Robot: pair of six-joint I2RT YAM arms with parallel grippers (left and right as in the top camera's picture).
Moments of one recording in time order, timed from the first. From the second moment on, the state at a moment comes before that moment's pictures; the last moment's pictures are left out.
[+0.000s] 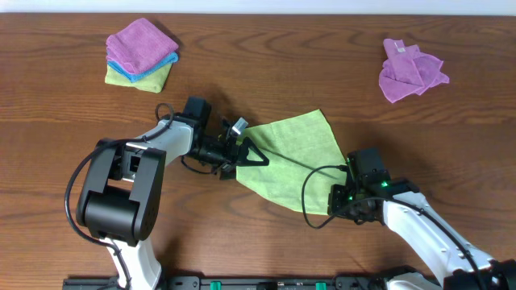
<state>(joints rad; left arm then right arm) -0.25 1.95 1.02 -0.61 1.20 -0.17 0.26 1.33 0.54 -0.62 -0.20 0.46</state>
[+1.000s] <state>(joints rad) -0.25 1.55 1.02 -0.84 1.41 -0.27 0.26 1.33 0.54 -0.61 -0.19 0.49</state>
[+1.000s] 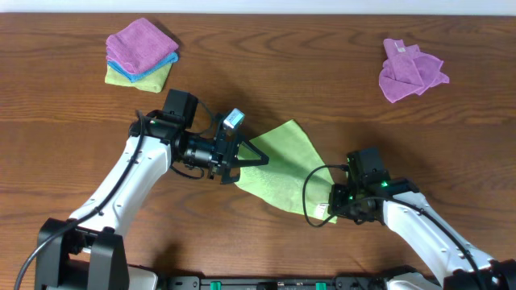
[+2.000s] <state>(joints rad) -0.10 1.55 1.02 -1.48 0.96 0.08 0.26 1.30 0.48 -0.53 -0.19 0.51</state>
